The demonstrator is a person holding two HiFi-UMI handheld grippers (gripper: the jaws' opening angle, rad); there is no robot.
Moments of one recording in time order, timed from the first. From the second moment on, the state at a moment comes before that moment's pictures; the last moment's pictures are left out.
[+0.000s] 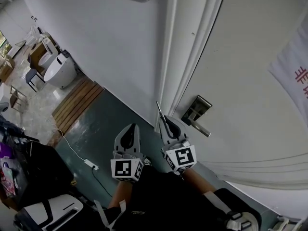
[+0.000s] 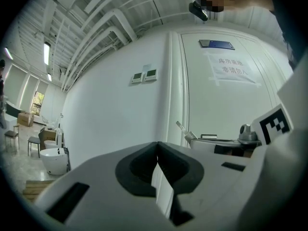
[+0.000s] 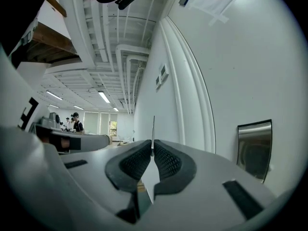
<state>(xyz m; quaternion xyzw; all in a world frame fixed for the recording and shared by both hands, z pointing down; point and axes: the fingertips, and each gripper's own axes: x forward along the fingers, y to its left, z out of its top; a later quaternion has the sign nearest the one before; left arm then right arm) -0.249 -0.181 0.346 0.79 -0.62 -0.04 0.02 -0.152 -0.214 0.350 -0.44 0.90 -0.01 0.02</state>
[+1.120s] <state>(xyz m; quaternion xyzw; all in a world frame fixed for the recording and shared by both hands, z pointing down) -0.242 -0.184 0.349 0.79 -0.61 -0.05 0.04 -0.146 -0.213 0.350 -0.44 0.90 -0.01 0.03</state>
